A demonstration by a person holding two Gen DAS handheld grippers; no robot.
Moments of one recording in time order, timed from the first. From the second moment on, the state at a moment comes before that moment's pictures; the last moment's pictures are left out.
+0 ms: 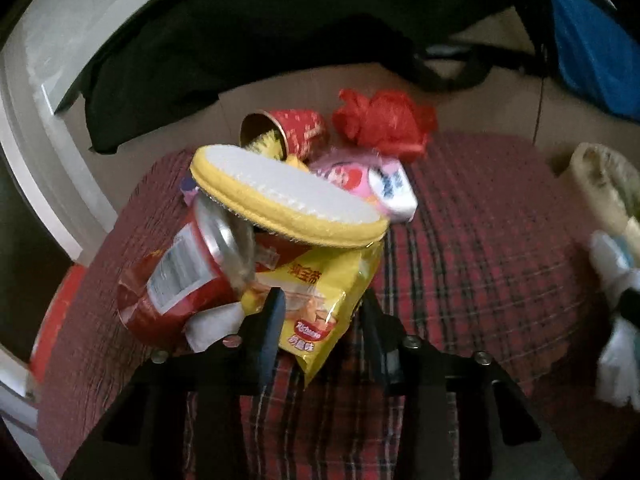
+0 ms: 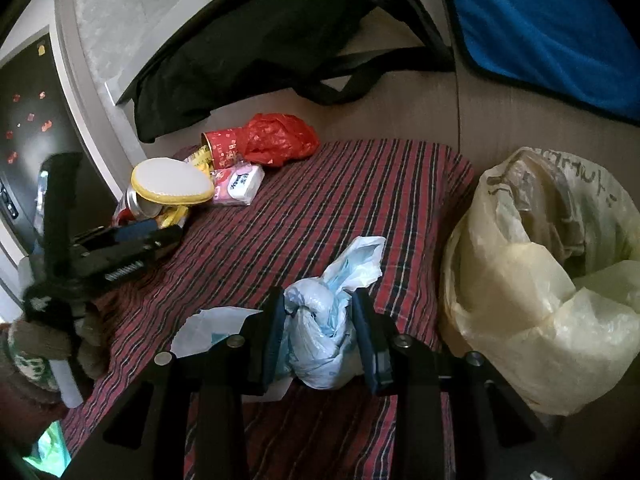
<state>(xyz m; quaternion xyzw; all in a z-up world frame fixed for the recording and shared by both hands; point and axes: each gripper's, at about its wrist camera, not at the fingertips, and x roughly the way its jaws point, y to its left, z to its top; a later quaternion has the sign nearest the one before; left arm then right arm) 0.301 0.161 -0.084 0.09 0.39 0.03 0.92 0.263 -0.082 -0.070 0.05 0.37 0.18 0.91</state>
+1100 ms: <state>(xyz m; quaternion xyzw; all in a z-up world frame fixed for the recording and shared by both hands) 0.230 0.160 0.064 -0.07 0.24 -0.13 0.96 0.265 -0.087 0.032 0.01 0.27 0.17 0.95</state>
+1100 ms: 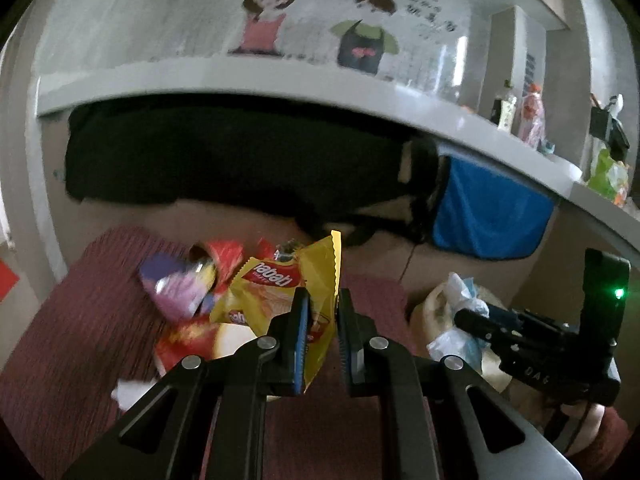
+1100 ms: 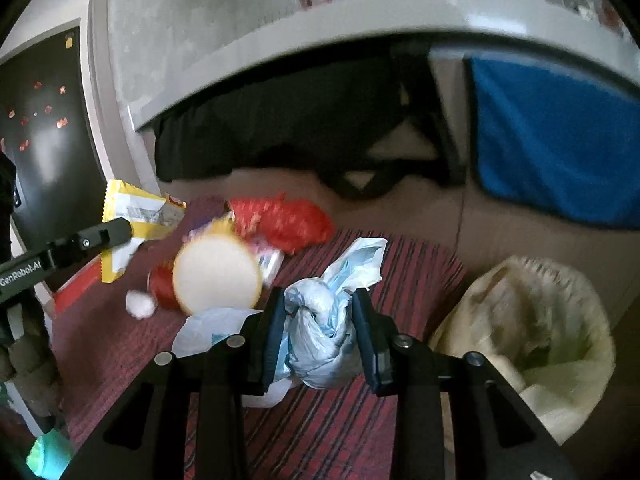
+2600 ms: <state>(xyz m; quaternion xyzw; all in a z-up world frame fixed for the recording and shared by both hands) 0.344 -0.099 0.001 -0.06 0.31 -0.29 0.90 0.286 -0.307 0.004 0.07 0.26 0.01 0.96</state>
